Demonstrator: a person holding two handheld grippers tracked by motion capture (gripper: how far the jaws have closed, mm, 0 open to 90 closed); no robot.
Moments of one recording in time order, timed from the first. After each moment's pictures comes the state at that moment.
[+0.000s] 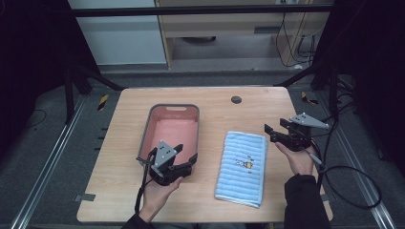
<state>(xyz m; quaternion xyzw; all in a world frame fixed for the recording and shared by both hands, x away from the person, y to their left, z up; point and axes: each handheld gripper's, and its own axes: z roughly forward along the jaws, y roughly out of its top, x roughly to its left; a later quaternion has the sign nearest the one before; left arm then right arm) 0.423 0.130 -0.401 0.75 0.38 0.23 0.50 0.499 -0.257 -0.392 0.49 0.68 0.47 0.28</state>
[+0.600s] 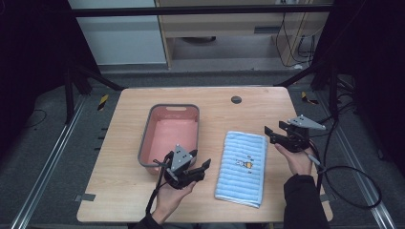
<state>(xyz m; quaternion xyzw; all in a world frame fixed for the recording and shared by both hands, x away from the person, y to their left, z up) 0.421 0.099 -0.416 0.77 0.35 0.21 0.49 0.504 -0.259 -0.408 0.49 0.69 0.46 0.28</state>
